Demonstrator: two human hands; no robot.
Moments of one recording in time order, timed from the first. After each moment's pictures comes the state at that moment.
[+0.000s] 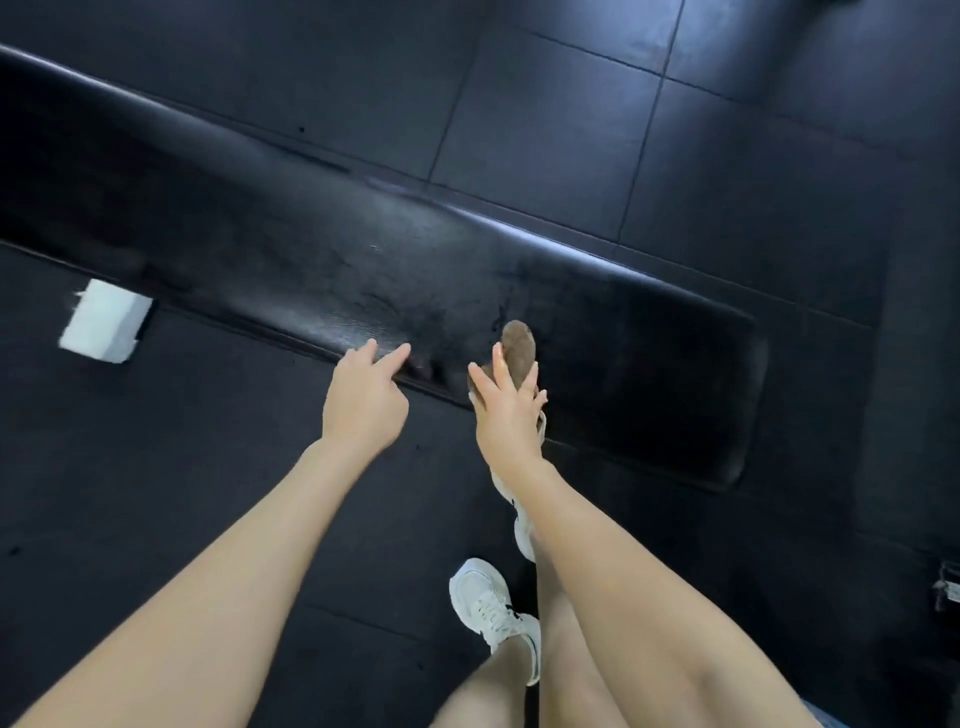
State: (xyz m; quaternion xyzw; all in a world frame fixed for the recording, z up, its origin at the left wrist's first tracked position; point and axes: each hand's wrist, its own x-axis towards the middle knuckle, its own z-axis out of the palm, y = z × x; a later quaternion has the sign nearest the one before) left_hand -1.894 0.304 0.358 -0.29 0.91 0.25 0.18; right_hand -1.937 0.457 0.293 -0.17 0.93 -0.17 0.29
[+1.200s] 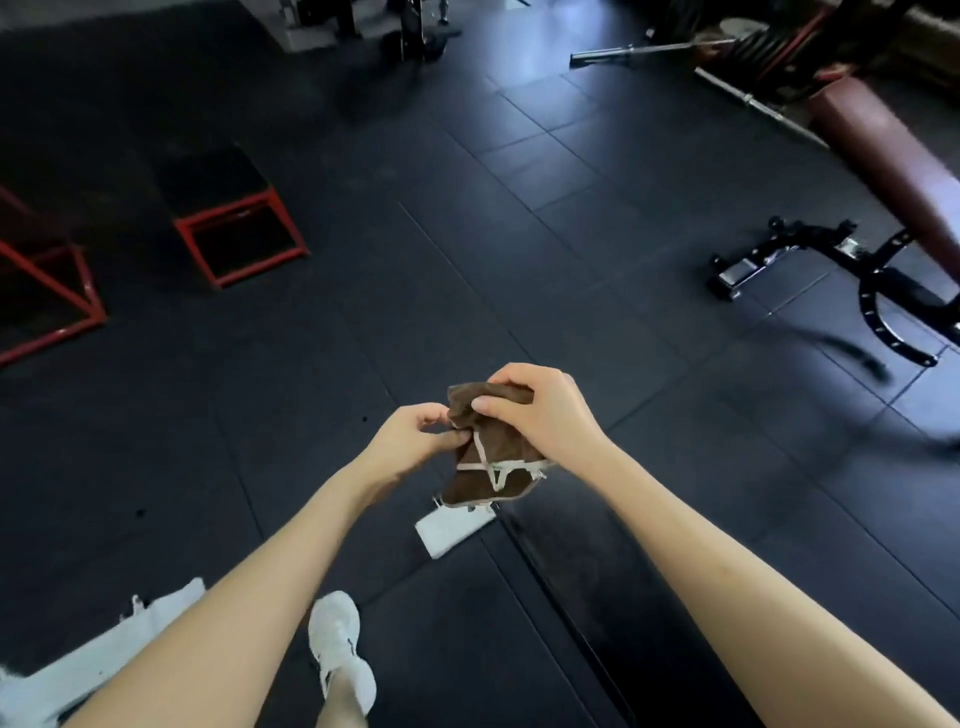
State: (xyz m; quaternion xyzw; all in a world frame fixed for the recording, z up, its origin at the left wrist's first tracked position) left_hand -1.741 -0.350 0.677 -0.41 0.65 0.63 -0.10; right_hand -1.904 -0.277 0.725 -0.50 0.73 -0.32 0.34
